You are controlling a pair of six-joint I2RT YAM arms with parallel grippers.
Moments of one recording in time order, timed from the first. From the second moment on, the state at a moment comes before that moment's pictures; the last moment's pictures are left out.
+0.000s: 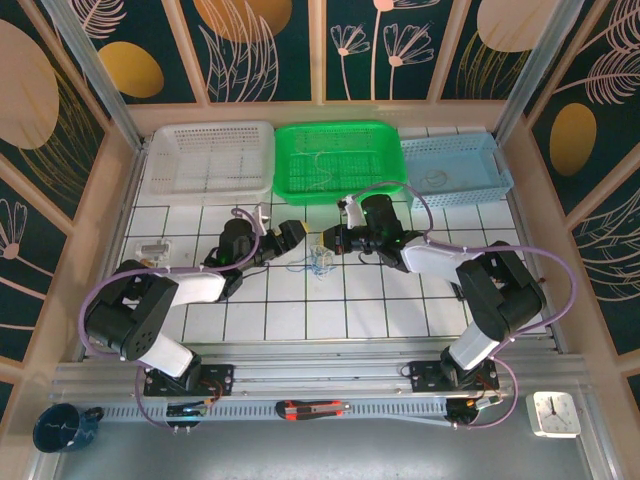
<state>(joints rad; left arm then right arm) -0.51 1.54 0.50 0.77 0.40 -1.05 0.60 1.61 0.80 0.23 -0.54 0.49</state>
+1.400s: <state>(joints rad) -0.54 1.67 0.50 0.98 0.45 -1.21 0.60 1.61 0.80 0.28 -0.59 0.50</state>
